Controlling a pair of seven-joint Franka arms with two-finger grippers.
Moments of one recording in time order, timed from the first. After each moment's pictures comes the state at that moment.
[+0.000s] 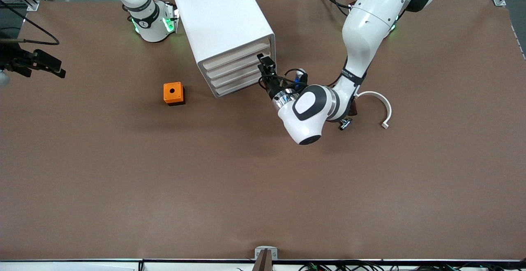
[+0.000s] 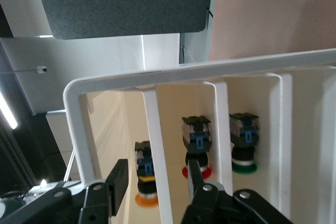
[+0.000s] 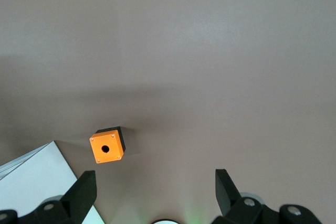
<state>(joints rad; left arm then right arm) -0.58 0.83 -0.07 -1.38 -1.07 1.29 -2.34 -0.02 -0.08 -0.06 -1.69 0.00 1.53 -0.03</state>
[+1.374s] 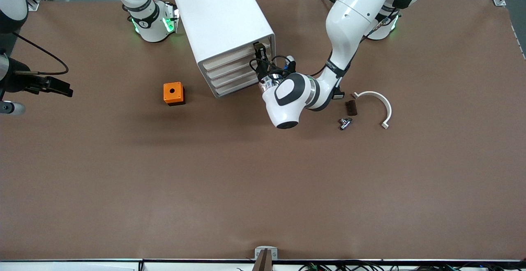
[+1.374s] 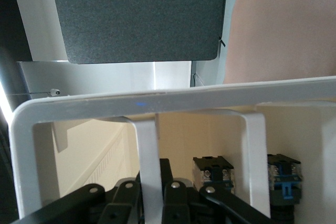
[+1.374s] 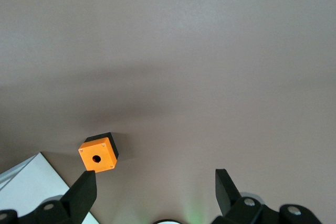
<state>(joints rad) -0.67 0.83 -0.06 -1.42 -1.07 1.25 -2.34 -0.01 0.05 -0.06 -1.63 -0.03 1.52 0.06</state>
